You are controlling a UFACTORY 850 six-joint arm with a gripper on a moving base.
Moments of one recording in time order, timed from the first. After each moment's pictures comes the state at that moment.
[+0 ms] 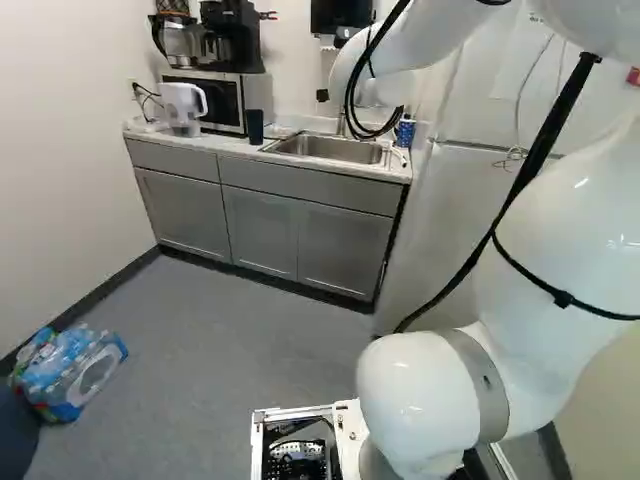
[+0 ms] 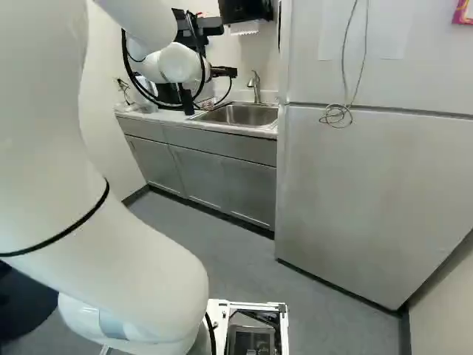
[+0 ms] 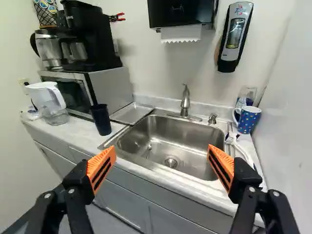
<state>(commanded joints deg) 0.3 3.5 -55.8 0.0 21.4 0.0</state>
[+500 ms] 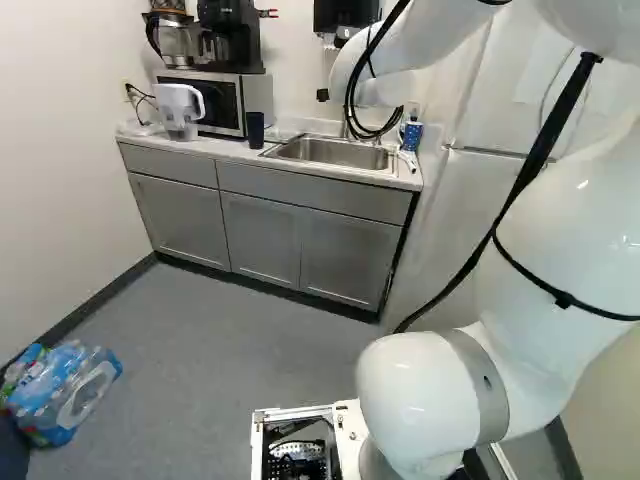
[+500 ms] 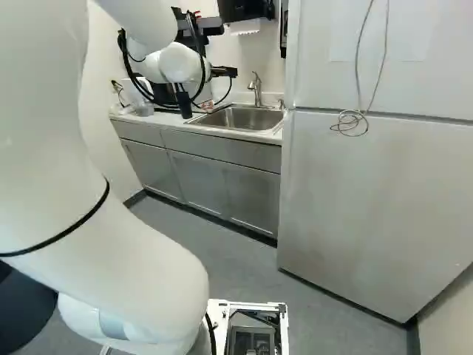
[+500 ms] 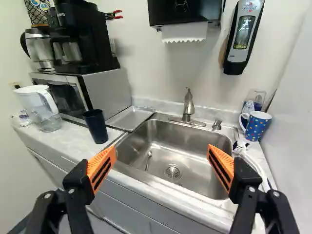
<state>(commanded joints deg) 0.3 3.5 -55.8 0.0 21.4 0.0</state>
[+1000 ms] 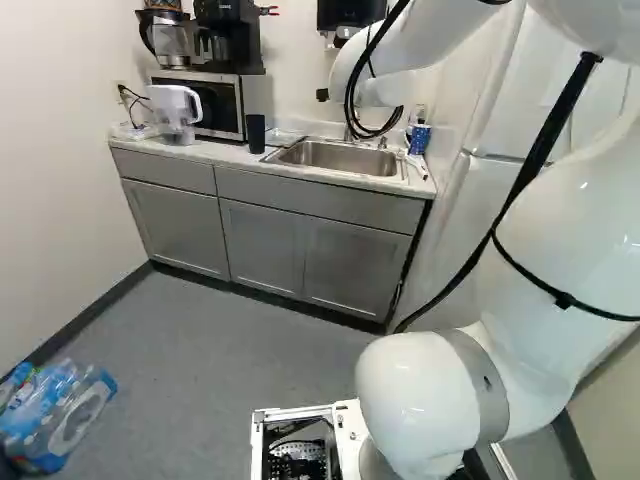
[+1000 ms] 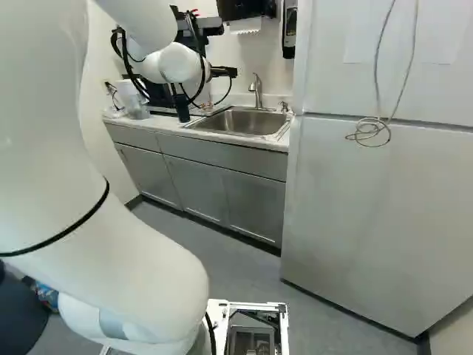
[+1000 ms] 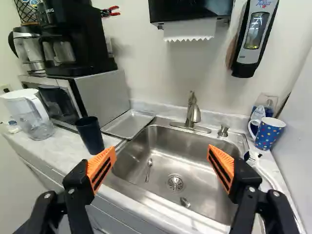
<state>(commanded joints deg) 0.3 3.5 -55.8 0.0 21.4 0.0</state>
